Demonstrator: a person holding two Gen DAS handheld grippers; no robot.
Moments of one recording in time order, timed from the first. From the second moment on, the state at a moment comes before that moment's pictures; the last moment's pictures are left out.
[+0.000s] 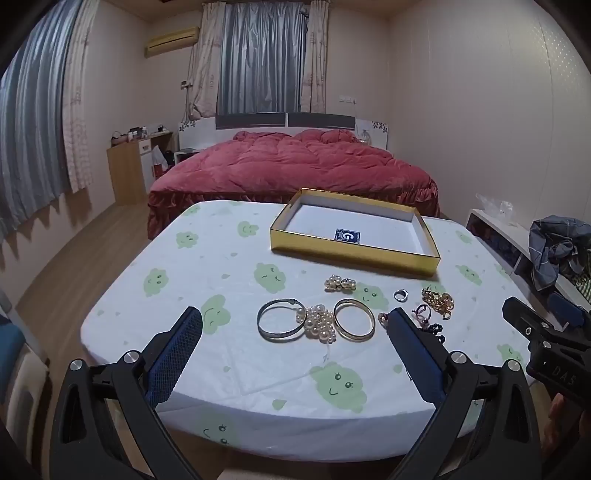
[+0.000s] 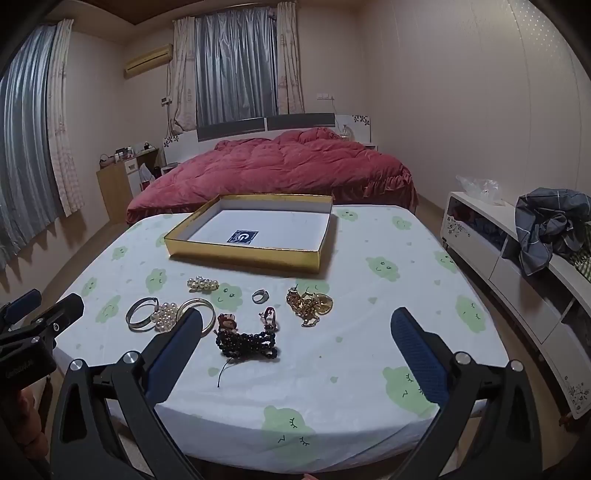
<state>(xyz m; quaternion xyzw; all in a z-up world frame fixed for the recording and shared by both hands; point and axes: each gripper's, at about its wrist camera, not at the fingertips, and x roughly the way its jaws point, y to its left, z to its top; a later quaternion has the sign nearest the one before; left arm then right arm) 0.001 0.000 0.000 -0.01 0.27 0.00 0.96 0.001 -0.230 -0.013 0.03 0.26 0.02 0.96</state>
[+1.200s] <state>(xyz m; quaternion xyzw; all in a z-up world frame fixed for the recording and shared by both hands) 0.000 0.001 -0.007 -0.01 0.28 0.00 0.96 0.003 -0.231 -0.012 0.04 0.27 0.02 0.96</state>
